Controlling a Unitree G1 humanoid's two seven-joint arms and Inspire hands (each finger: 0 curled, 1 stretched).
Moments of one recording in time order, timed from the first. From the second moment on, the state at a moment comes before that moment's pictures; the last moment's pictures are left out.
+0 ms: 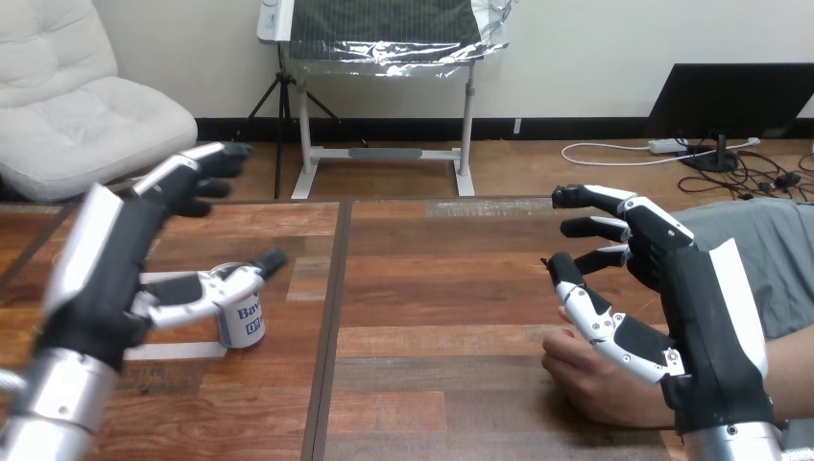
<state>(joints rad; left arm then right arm) 0.14 0.39 0.20 -0.29 0.22 -0.16 -0.16 0.33 -0.12 0.00 -0.43 -0.24 -0.25 0.01</state>
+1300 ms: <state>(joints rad) 0.02 0.51 0.18 -0.15 0.29 -0.09 -0.25 0.32 -0.13 -0.01 -0.43 -0.24 -0.23 0.04</state>
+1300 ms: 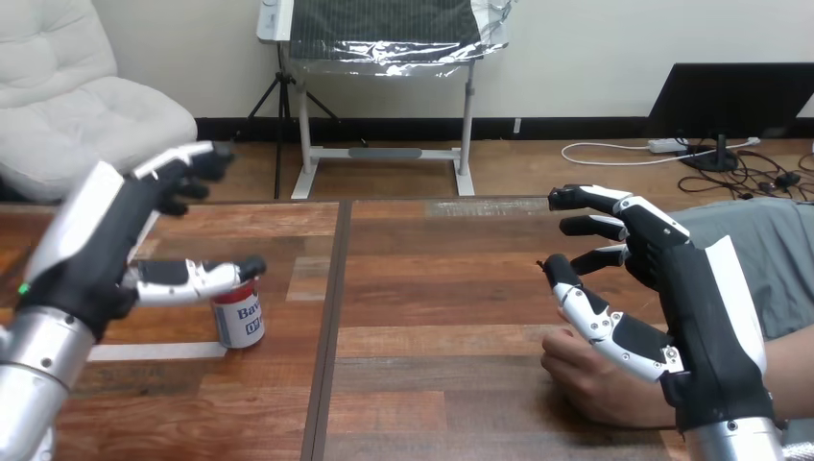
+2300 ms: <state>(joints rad) -0.09 0.51 0.02 0.07 0.41 -0.08 -0.27 0.31 -0.16 -0.02 -0.43 -0.24 -0.20 0.07</state>
